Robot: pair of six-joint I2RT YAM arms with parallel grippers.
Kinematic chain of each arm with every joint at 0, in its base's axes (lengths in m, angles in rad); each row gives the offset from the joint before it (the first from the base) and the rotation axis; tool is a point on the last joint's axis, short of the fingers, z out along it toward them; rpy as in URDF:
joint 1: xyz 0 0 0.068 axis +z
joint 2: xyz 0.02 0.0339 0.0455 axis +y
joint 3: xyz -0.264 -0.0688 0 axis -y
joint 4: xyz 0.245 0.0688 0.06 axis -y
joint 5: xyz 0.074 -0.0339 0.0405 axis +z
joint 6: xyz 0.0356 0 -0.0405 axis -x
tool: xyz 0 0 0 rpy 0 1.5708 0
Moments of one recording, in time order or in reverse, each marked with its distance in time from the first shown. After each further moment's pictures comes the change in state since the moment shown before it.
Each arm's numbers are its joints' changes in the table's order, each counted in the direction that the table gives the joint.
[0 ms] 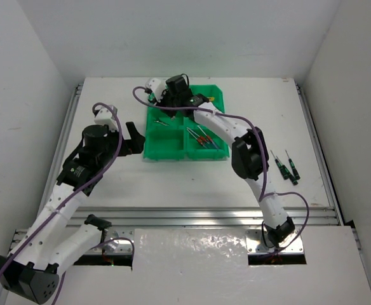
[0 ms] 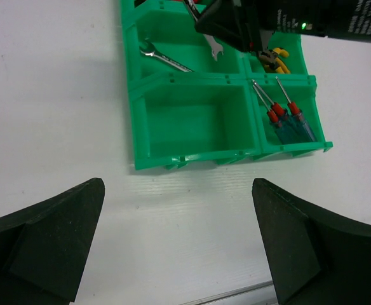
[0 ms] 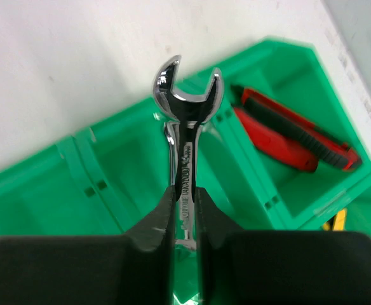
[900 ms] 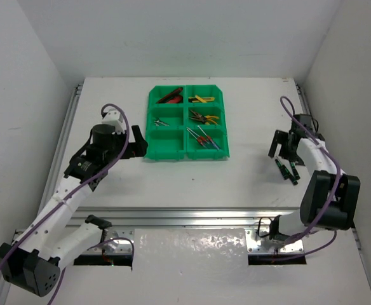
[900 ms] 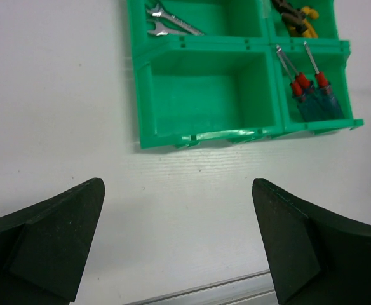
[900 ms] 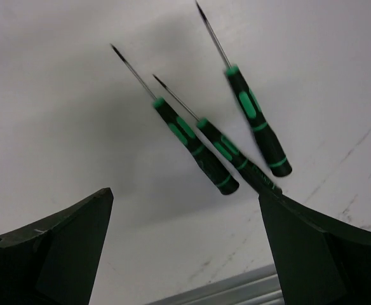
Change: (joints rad) left arm -0.008 0.080 -0.013 -0.020 -0.012 -0.004; right arm -0.842 -0.922 -1.247 -0.169 -0.278 -0.545
